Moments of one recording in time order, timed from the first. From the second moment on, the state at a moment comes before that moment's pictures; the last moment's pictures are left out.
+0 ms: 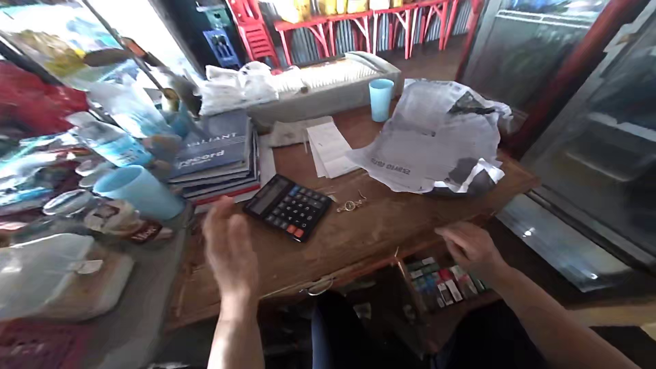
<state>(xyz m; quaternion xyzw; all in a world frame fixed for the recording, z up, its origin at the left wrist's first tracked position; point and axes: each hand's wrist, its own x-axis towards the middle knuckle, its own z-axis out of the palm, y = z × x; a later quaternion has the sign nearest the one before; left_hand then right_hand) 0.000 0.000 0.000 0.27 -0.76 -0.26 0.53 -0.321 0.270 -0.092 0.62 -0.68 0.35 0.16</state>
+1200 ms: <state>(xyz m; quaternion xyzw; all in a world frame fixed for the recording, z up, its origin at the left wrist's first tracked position) -0.085 -0.092 -0.014 0.36 -0.52 -0.63 0.45 -0.229 0.079 -0.056 0.65 -0.69 0.30 0.05</state>
